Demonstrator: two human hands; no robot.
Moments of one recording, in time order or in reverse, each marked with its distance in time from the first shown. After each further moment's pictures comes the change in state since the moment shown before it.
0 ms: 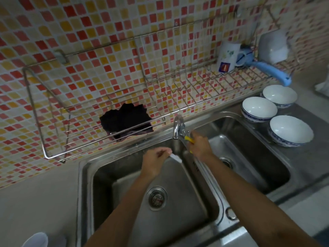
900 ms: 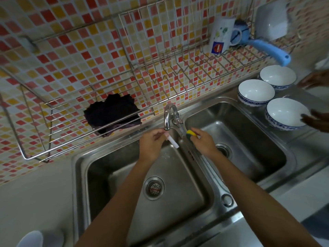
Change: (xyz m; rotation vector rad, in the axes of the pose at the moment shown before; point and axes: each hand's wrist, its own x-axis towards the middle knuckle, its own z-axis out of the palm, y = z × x) left_hand 0.026 0.017 0.023 -0.061 0.057 0.005; right_hand -0.022 0.038 -0.006 0.372 -0.090 0.232
